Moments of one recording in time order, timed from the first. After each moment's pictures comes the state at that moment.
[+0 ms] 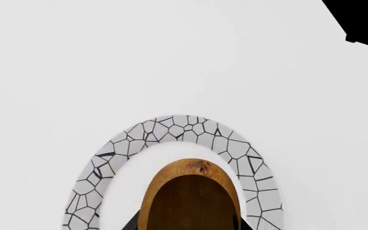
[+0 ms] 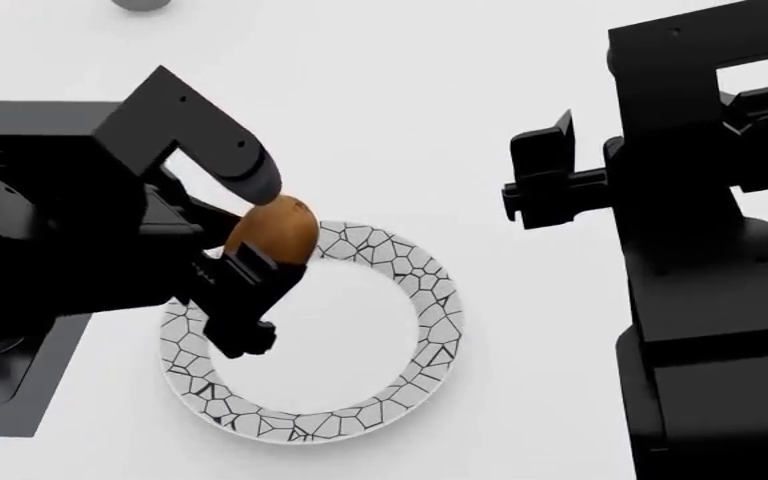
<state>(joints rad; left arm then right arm) -1.45 -0.45 0.94 -0.14 -1.30 -1.12 -0.13 1.01 0.30 -0.18 -0.11 0.11 1.16 0.00</state>
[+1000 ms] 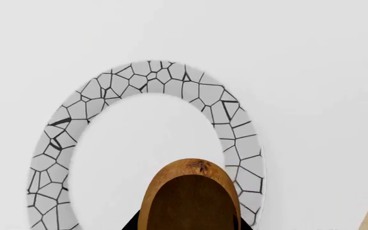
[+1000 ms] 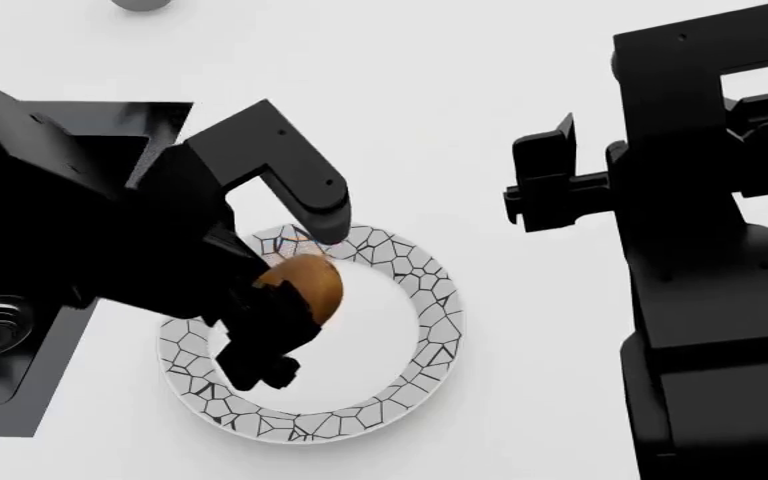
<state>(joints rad) -1.65 -0.27 1.18 -0.39 -1.20 -1.27 0.16 1.00 0.31 -0.17 -0.11 0.13 1.15 0.01</state>
